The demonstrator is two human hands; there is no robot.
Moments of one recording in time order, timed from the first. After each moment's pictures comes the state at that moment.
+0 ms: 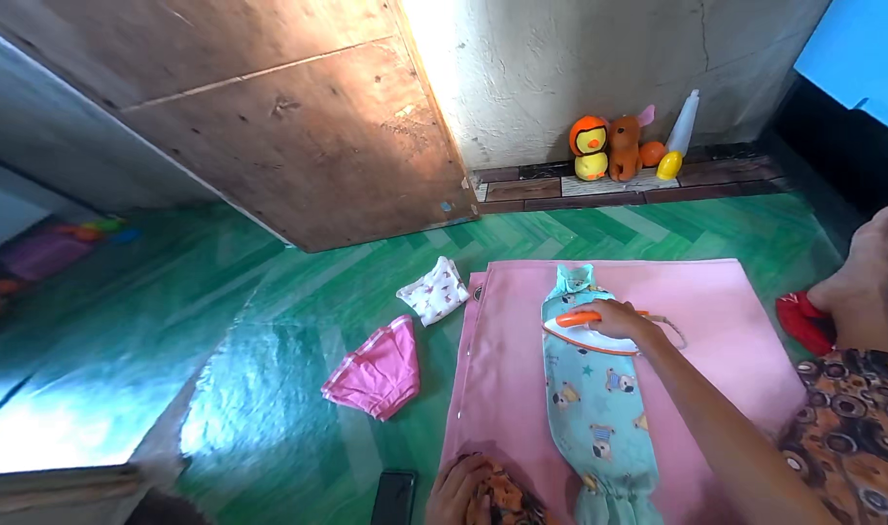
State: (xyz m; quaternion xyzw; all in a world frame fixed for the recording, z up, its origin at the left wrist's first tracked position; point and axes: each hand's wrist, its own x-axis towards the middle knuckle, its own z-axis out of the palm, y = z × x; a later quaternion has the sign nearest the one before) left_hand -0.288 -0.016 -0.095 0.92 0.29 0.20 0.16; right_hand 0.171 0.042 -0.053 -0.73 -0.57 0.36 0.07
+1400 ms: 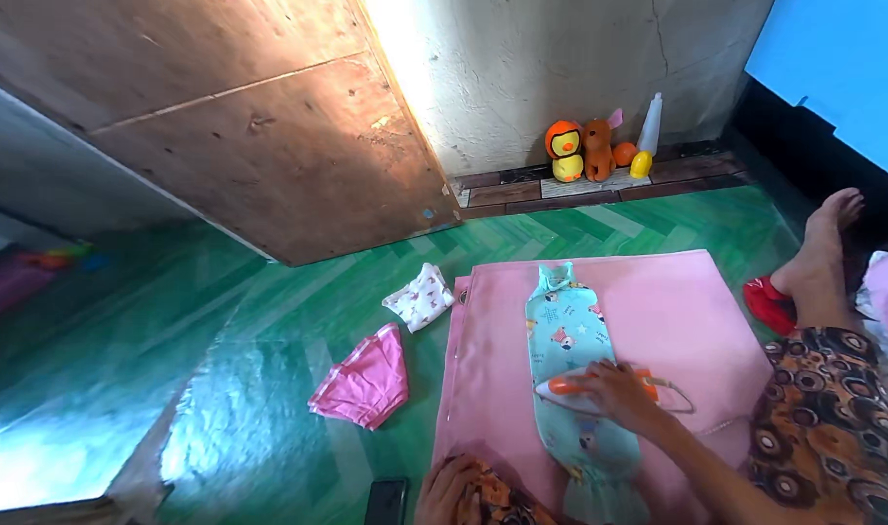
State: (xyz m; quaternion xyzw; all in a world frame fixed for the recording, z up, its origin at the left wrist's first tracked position) left_hand -0.284 -0.020 -0.088 0.92 0.31 0.20 0.15; right_hand 0.094 -0.082 -0.065 -0.72 -0.62 0.30 0.08
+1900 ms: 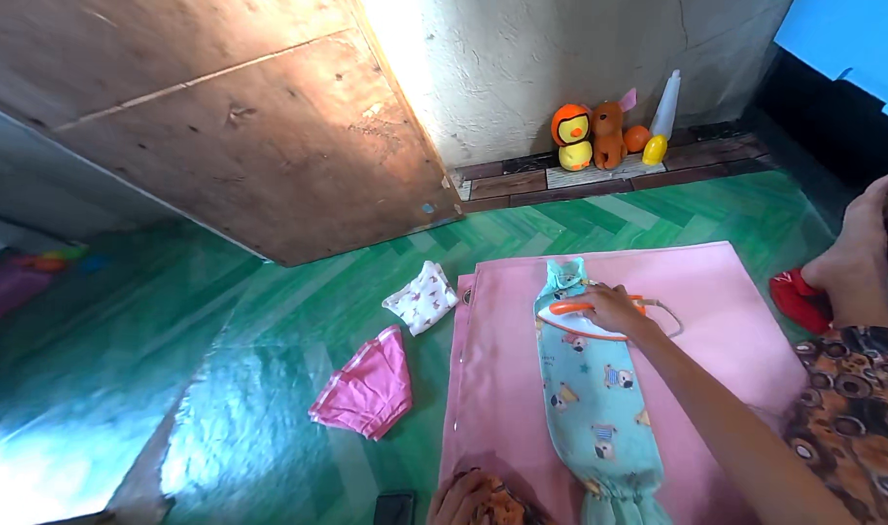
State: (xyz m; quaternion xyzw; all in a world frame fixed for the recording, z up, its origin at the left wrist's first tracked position) left_hand -0.288 -0.014 -0.093 0.92 0.29 0.21 0.18; right_hand 0.174 0.043 -0.054 -0.75 -0.58 0.28 0.10
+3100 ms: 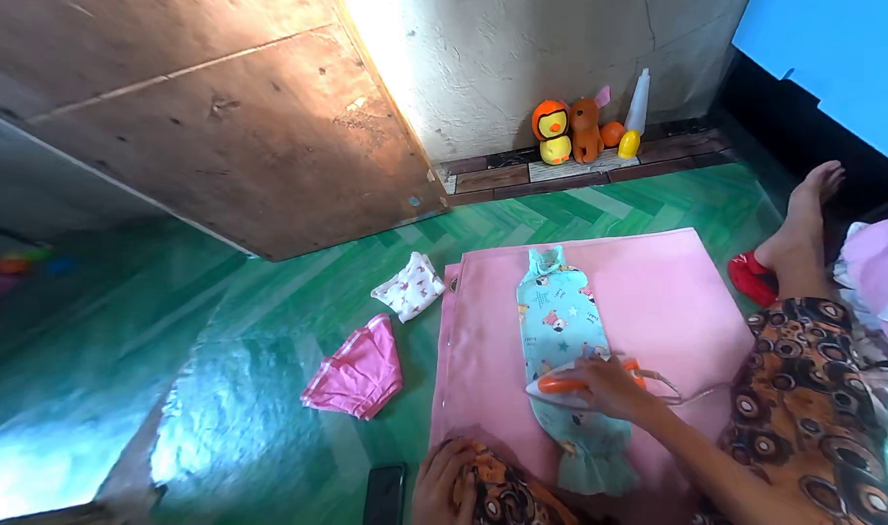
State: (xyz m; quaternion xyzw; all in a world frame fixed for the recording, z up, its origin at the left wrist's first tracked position) left_hand -0.286 -0.019 -0.098 0.91 0.30 0.24 0.14; right_hand 0.079 -0.085 -0.051 -0.70 -0.59 0.40 0.05
